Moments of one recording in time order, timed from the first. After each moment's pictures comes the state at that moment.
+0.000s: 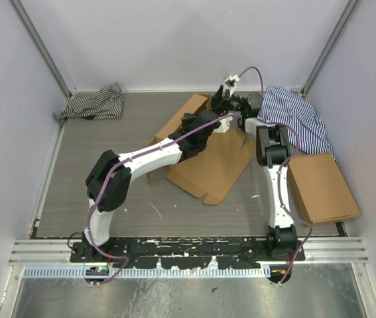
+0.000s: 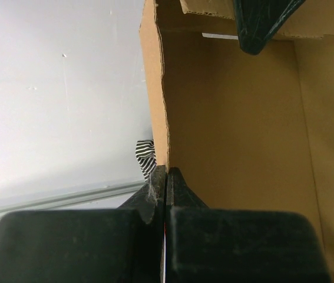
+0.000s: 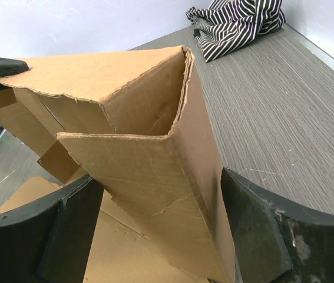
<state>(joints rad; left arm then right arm) -0.89 2.01 1.60 -0.06 -0.78 0.93 0.11 2.66 1.94 1.25 -1.40 0.82</state>
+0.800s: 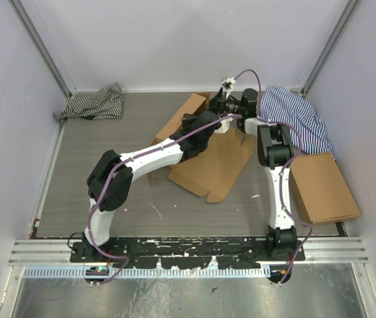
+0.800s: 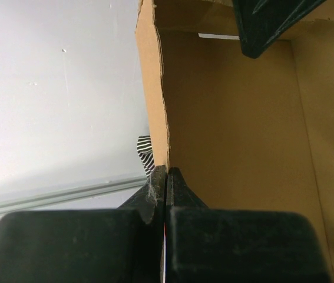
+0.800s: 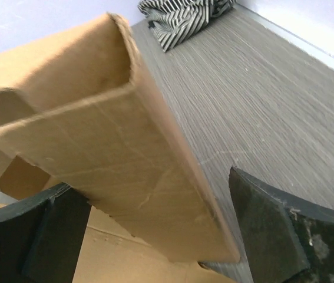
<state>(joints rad) -0.89 2.02 1.60 -0.06 -0.80 0.93 0.12 2.55 1.81 0.86 -1.25 0.44</state>
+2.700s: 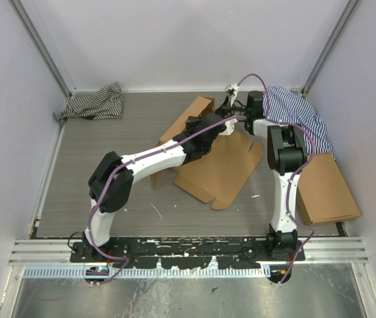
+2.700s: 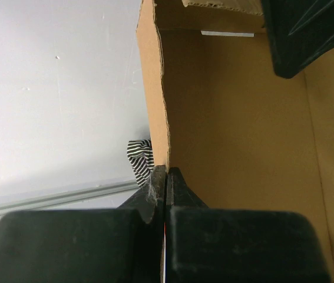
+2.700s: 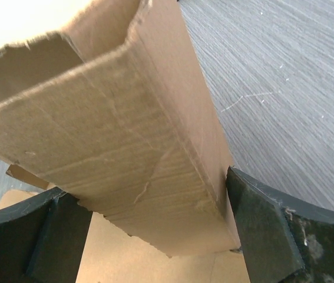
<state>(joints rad) -0.93 2.03 1.63 -0.11 -0.80 0.87 0.09 2.30 1.54 0.45 -1.22 0.09</state>
